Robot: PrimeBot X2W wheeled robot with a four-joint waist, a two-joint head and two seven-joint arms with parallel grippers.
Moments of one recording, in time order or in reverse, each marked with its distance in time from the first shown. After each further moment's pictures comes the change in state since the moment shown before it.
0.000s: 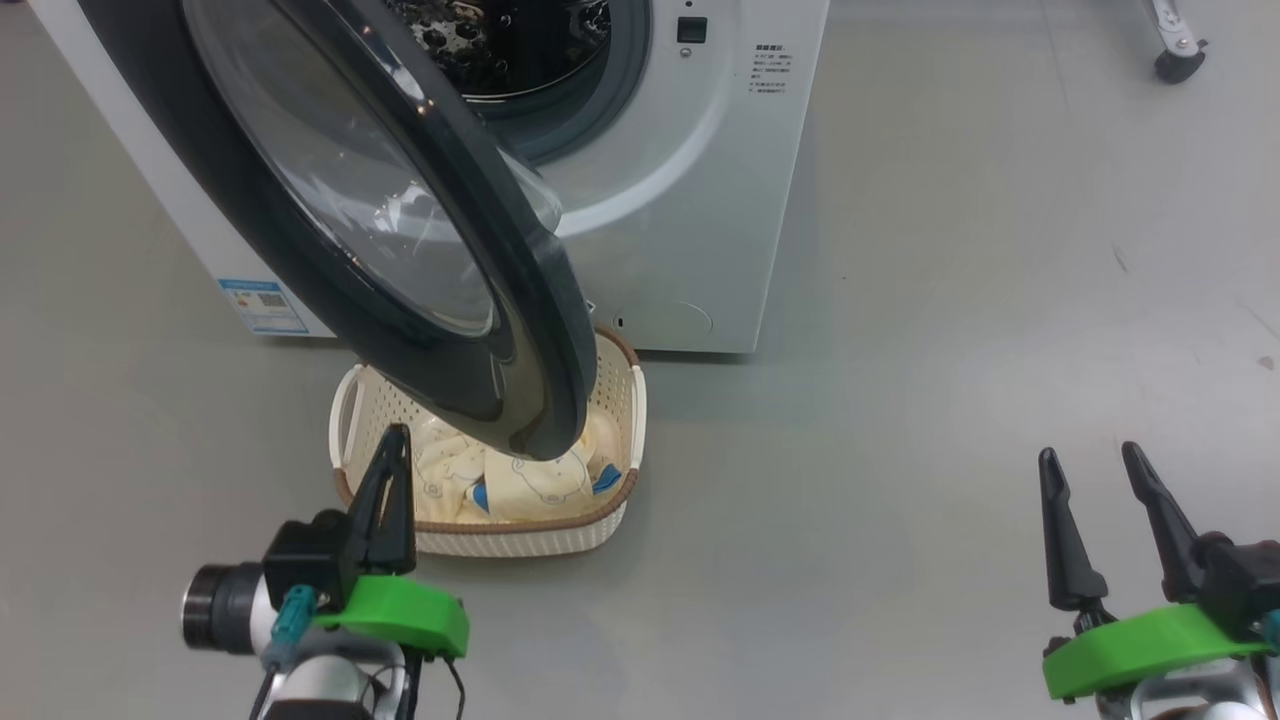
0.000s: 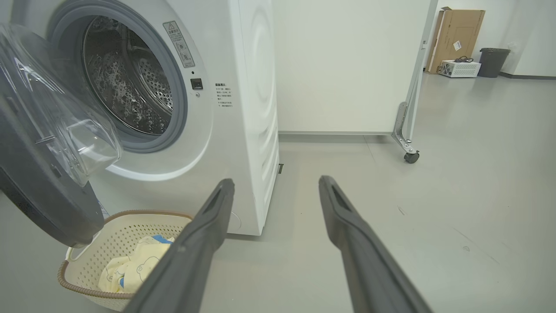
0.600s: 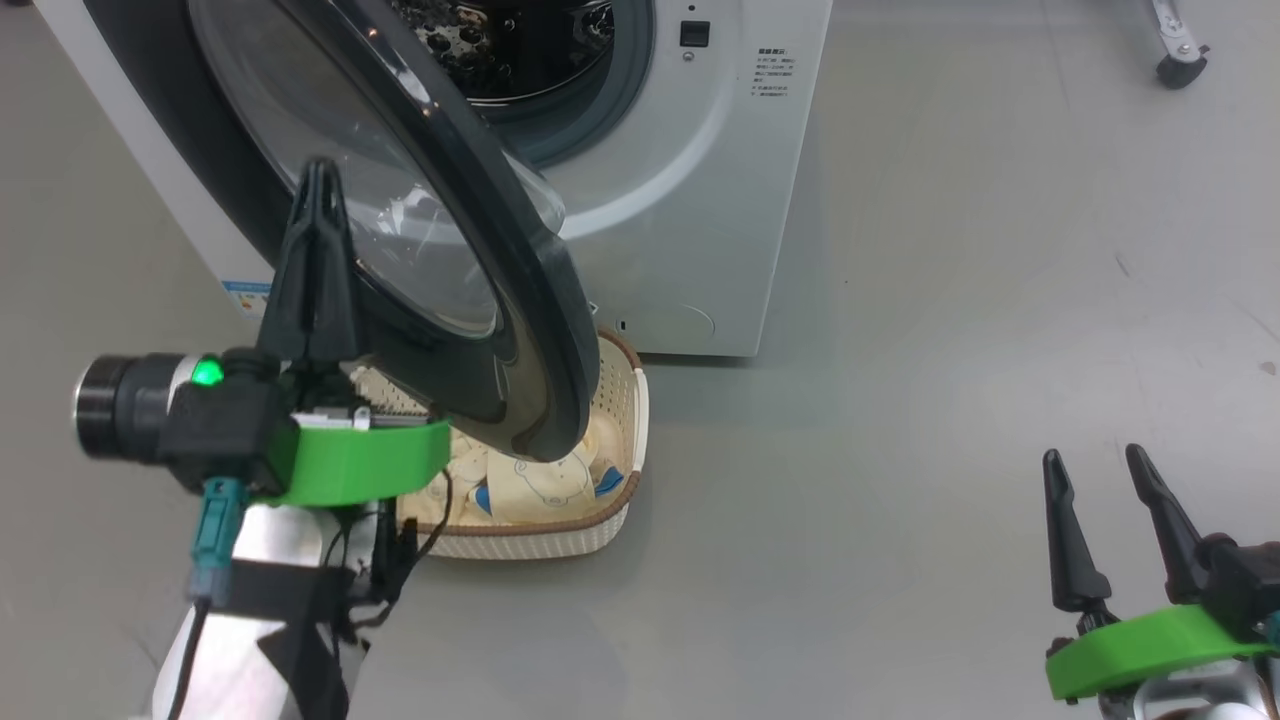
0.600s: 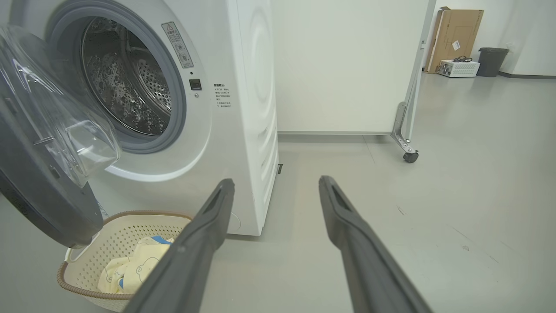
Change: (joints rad) left arm -0.189 0.042 0.026 -0.299 0.068 0.077 0.011; right arm 0.000 0.000 -0.007 0.007 0.003 0.000 -0.001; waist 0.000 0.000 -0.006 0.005
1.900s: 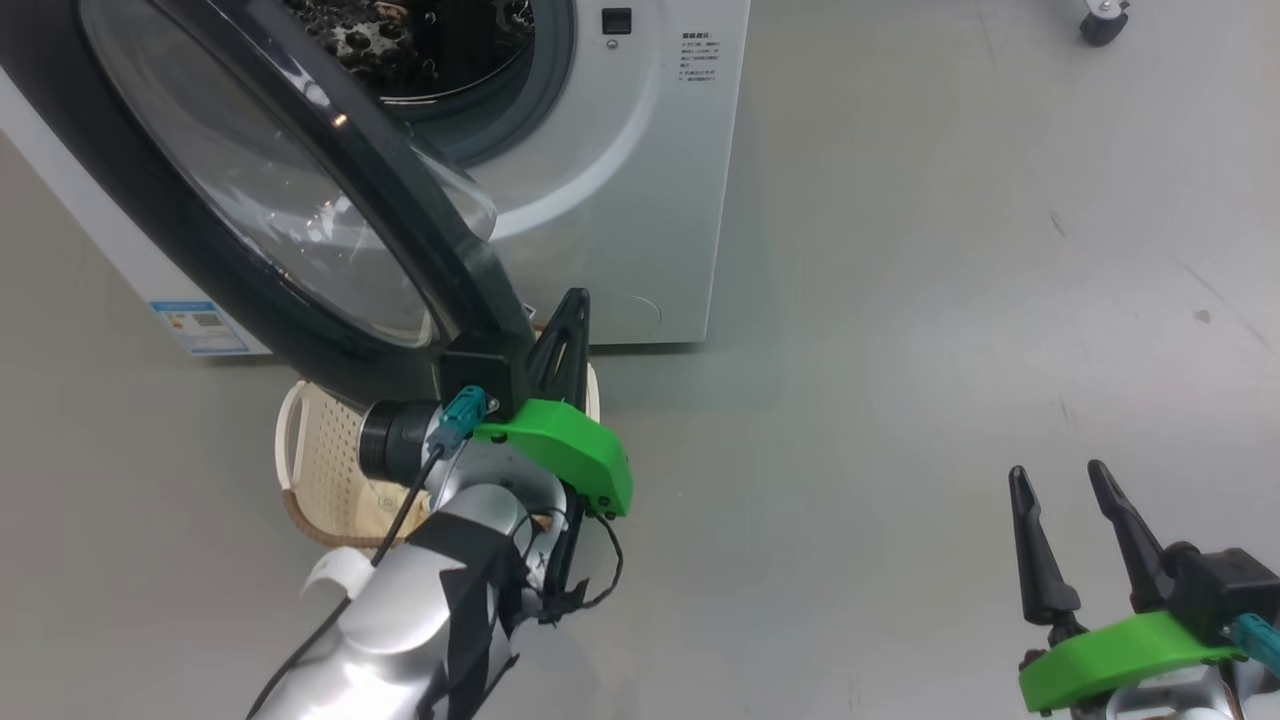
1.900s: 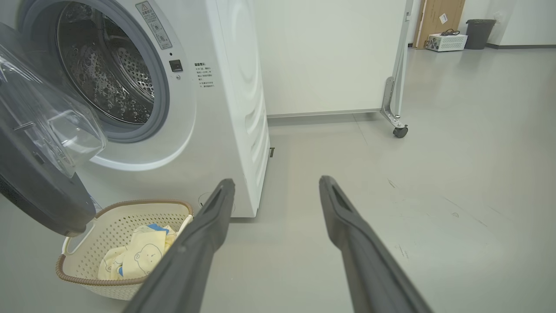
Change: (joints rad) left arm -0.262 -0.055 -0.544 0.444 -0.530 0.118 0.054; right arm -0.005 0.000 0.046 0.049 0.034 0.000 -0.008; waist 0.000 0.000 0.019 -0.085
